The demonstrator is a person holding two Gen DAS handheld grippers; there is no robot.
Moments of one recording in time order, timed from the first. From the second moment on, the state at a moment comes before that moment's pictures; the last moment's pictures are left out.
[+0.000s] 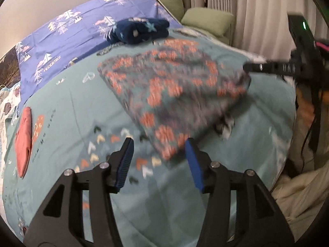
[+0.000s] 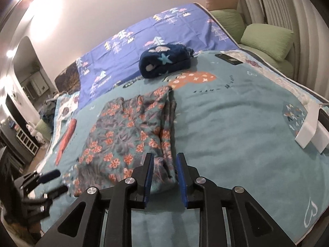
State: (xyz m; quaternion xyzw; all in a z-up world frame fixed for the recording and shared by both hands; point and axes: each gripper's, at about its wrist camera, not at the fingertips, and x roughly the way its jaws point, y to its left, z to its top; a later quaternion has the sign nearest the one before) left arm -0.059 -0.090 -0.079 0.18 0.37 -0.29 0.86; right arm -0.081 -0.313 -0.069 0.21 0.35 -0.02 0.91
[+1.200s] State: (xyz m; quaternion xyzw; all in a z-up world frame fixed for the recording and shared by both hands) left arm -0.062 -0.074 -0.088 0.14 0.42 -0.30 0.85; right arm -0.064 -0.337 -0.091 0.27 0.42 0.00 0.87
